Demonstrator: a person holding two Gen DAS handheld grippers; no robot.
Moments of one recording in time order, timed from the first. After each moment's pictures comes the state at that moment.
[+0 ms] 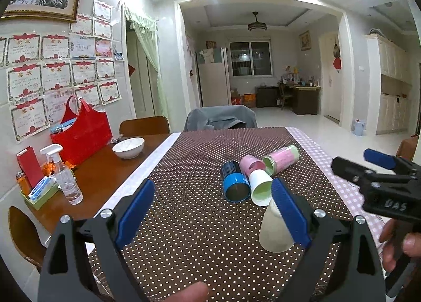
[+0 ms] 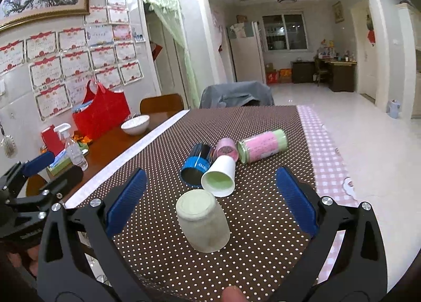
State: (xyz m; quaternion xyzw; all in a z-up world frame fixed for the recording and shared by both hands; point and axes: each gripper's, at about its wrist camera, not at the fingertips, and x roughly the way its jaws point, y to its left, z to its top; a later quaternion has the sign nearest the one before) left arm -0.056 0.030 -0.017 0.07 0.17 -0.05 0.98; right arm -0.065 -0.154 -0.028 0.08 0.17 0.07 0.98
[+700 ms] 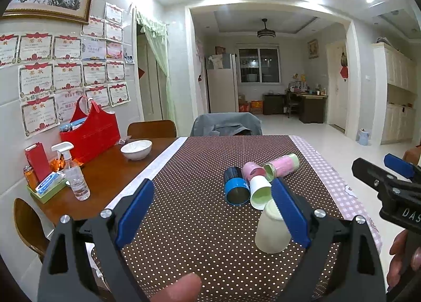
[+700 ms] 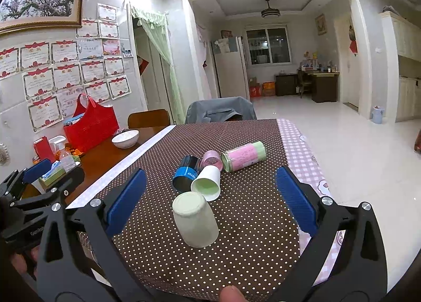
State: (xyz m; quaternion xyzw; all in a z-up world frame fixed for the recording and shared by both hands) left arm -0.080 0.029 -0.005 0.05 0.16 -0.03 0.99; right arm -0.109 -0.157 -0.016 0.08 0.14 0.02 0.99
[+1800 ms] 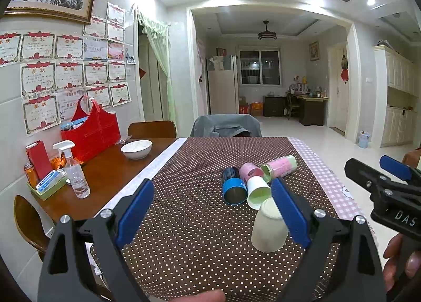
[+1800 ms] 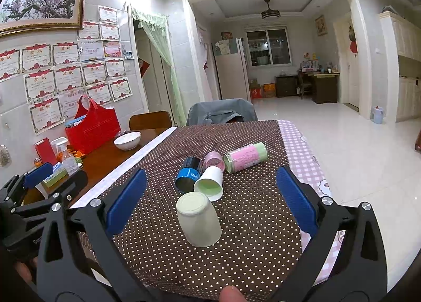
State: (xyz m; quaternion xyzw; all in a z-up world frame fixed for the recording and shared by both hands) left arm -0.088 0.022 -0.002 0.04 0.15 -0.03 0.99; right arm -0.116 -0.153 -0.013 0.08 0.13 0.03 0.99
